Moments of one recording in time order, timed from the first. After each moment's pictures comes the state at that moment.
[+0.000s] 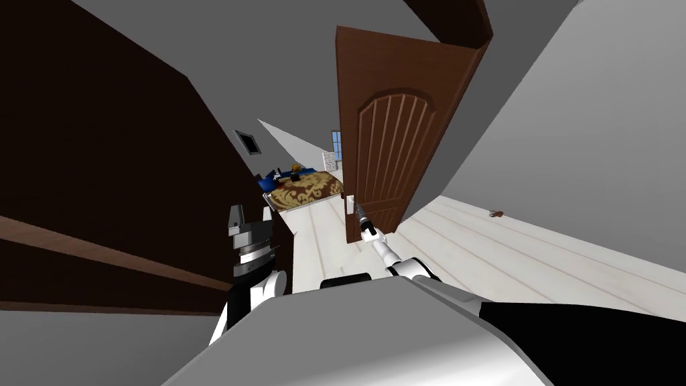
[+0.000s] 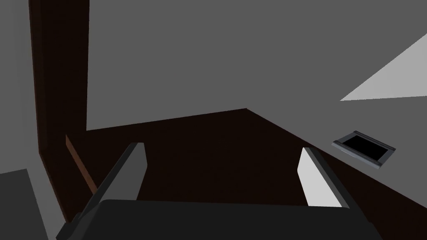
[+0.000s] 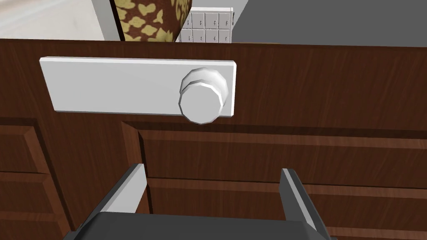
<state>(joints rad) -0.41 -0.05 0.01 -0.76 -0.05 -0.43 -0.02</state>
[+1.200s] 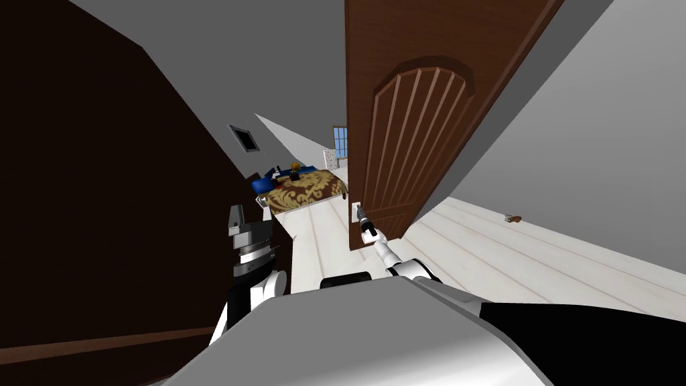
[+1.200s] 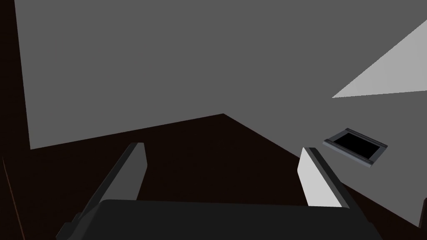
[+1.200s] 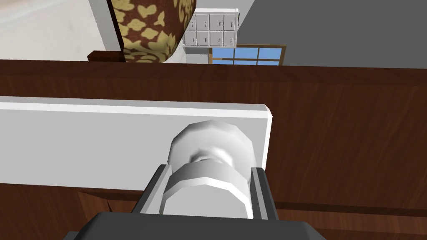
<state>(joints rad) -0.40 -0.05 0.00 -0.76 -0.05 -0.45 -0.01</state>
